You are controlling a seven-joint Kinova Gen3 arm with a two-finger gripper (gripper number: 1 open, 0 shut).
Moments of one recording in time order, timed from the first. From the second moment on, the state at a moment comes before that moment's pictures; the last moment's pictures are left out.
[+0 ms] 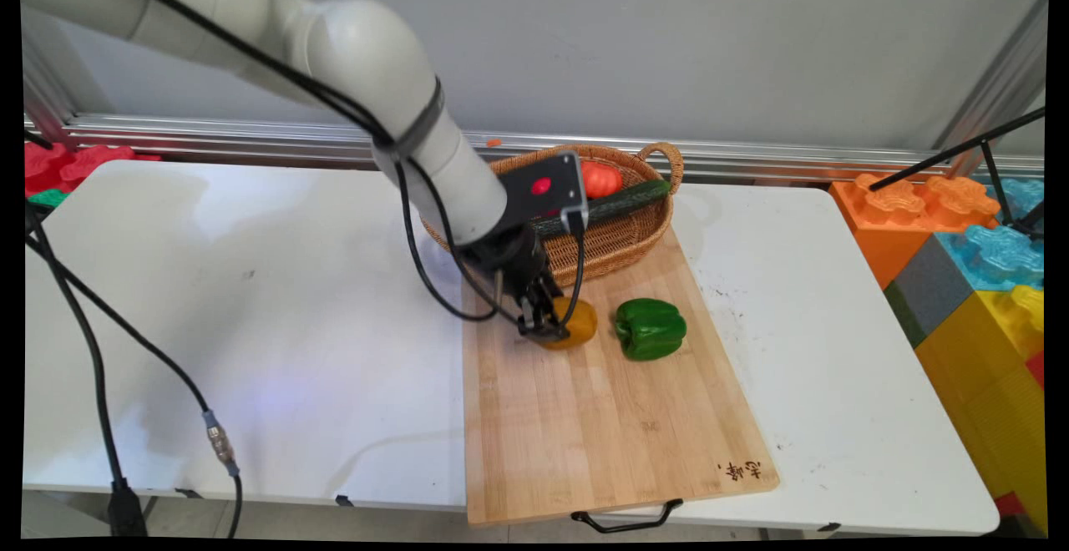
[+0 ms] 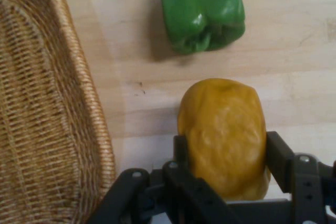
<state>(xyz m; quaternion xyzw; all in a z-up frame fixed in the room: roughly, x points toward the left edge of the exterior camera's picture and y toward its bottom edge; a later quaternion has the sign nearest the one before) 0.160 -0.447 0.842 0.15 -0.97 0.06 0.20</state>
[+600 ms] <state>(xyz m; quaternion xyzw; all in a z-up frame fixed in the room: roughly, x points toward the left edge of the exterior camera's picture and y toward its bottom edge) 0.159 -0.437 0.810 0.14 -0.97 0.07 0.20</state>
